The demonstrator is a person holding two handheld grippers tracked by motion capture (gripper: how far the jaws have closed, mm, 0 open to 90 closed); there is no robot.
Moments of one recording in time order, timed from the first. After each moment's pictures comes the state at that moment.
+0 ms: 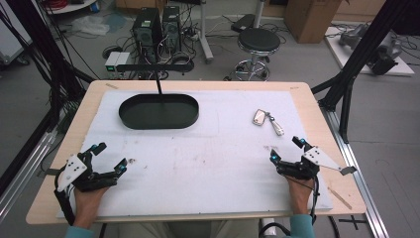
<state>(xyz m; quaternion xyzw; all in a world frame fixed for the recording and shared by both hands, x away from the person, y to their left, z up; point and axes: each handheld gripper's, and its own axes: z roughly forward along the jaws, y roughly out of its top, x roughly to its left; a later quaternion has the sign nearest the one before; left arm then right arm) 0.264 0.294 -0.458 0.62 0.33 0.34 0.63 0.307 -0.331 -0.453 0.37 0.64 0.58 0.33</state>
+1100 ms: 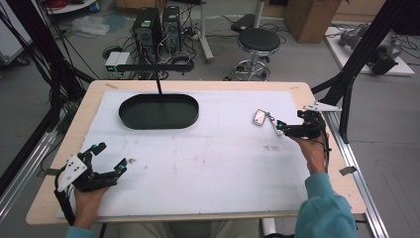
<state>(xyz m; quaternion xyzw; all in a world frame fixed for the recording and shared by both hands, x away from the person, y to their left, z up) 0.264 0.294 -0.458 0.61 0.33 0.34 0.63 0.405 -0.348 -0.374 0.45 0.74 0.43 0.24</state>
